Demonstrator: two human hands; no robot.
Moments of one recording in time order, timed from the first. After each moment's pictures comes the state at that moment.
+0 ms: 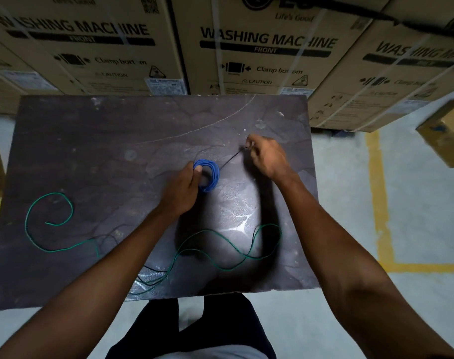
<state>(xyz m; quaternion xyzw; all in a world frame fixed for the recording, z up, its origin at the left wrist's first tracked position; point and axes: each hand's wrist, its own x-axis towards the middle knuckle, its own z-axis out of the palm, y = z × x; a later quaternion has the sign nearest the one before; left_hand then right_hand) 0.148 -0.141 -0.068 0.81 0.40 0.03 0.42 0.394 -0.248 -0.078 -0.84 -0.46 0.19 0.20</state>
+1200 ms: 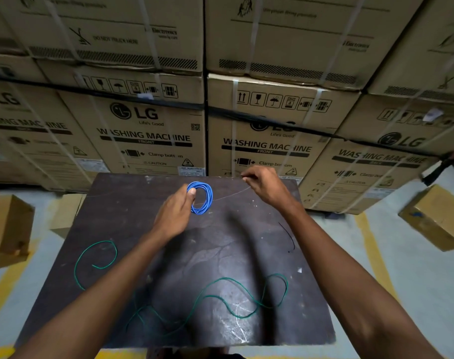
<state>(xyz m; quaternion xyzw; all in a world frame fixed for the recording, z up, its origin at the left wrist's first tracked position) 0.072 -0.104 0.108 0.85 0.35 0.20 0.34 0.329 -0.219 0.128 -0.77 -0.57 0.11 0.28</state>
